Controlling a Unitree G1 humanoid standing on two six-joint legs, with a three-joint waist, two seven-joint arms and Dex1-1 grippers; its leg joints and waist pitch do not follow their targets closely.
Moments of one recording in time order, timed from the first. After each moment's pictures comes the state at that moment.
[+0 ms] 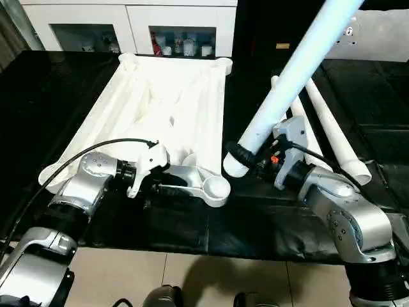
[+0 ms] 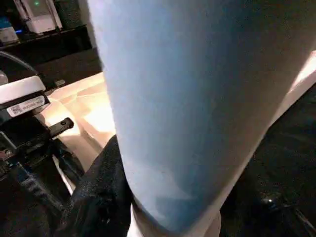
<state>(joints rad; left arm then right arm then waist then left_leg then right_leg) -0.64 0.50 -0.29 0.68 -0.14 0.04 -1.32 -0.31 -0.29 0.07 -0.20 0.38 0.58 0.53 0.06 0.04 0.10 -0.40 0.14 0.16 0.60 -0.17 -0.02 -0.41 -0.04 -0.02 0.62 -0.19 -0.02</state>
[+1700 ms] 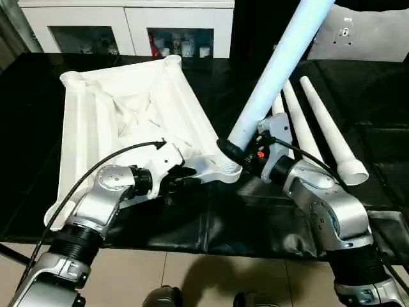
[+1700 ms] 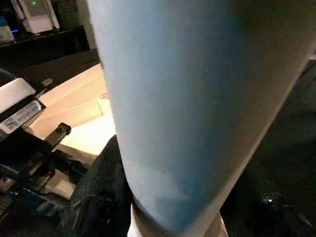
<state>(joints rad) -0.48 0.39 -0.23 0.39 -0.08 0.18 -0.96 -0.39 -0.22 0.11 -0.05 0.31 0.50 0.53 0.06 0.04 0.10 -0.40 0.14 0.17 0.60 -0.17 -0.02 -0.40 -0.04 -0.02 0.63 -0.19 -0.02</state>
